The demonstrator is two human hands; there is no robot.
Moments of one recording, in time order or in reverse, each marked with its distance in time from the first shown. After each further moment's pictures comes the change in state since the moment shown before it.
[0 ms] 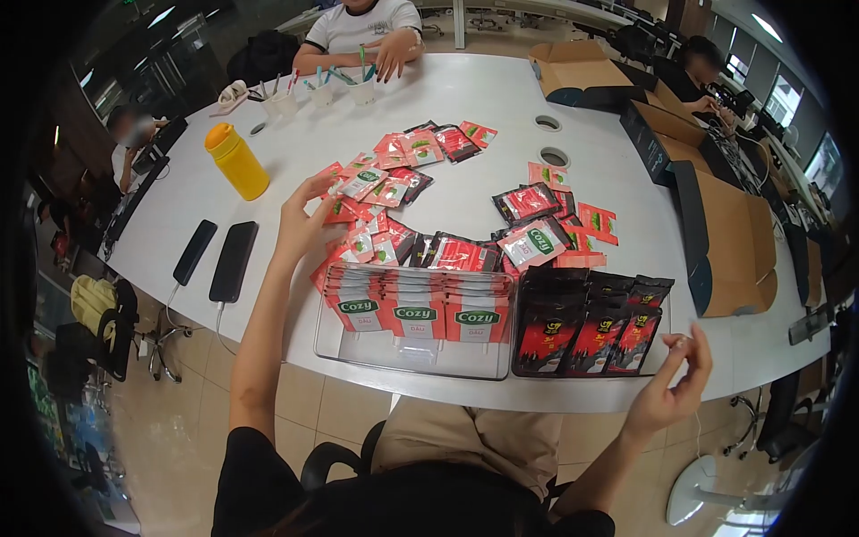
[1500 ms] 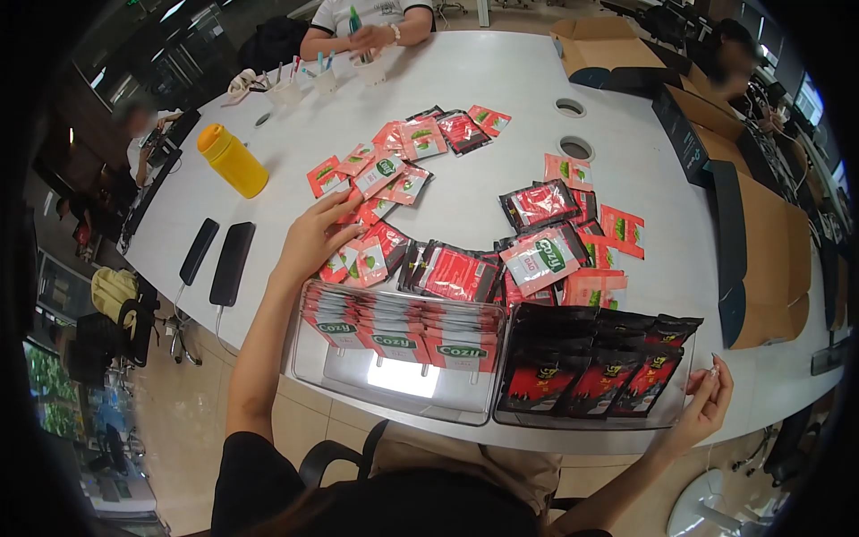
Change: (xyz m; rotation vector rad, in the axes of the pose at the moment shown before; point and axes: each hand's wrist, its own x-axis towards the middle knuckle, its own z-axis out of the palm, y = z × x) left_hand -0.009 0.012 0.021 0.464 -0.313 0.001; right_hand -0.001 0.116 -0.021 0.105 -0.092 0.391
